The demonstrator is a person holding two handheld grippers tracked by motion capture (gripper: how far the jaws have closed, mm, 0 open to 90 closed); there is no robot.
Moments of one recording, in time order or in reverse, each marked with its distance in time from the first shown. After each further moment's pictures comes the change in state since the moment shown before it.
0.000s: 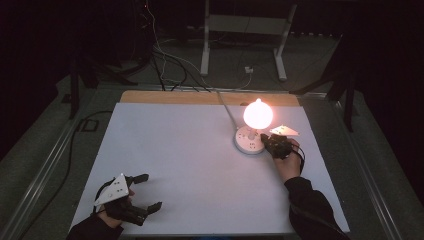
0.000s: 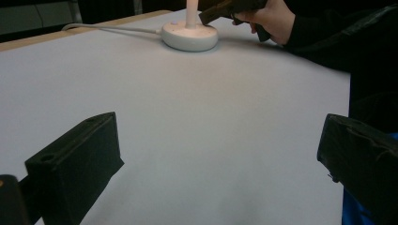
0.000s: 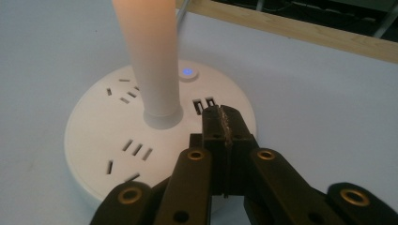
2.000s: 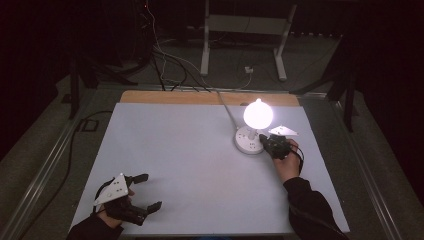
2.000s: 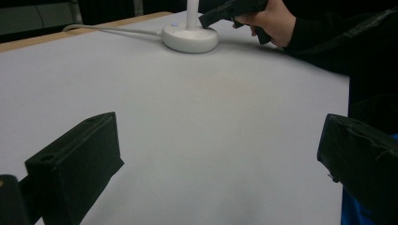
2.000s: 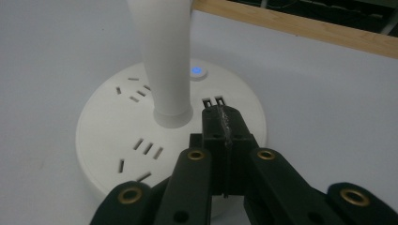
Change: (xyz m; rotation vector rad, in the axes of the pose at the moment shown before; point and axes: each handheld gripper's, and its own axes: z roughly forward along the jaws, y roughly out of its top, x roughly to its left) left arm 0.000 0.000 -0.001 -0.006 -0.001 -0.003; right arm 0.004 0.000 0.000 0.005 0.019 0.007
